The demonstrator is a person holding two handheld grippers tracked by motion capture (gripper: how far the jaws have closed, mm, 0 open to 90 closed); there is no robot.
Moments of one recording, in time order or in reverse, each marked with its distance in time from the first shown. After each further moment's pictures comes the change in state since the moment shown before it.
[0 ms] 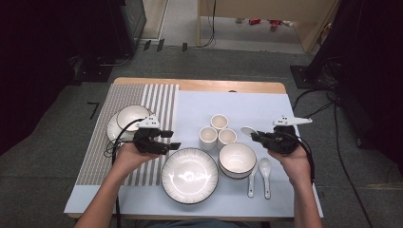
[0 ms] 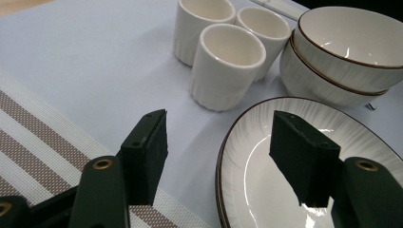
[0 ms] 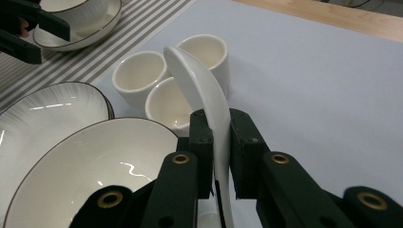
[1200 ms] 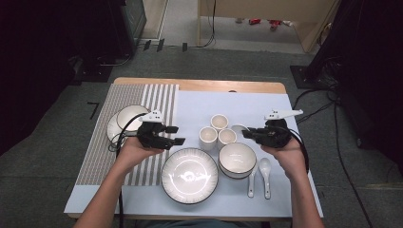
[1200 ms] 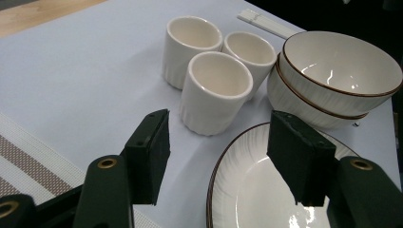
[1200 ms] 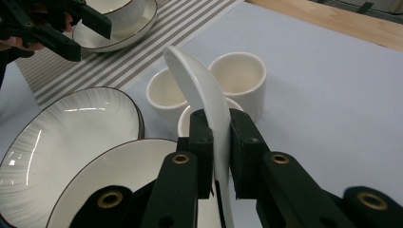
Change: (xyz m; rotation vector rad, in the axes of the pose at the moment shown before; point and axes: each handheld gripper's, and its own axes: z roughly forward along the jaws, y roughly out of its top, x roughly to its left) left arm 0.000 0.020 0.004 -0.028 -0.046 0.006; right arm 0.008 0.023 0.013 0.021 0.115 -0.058
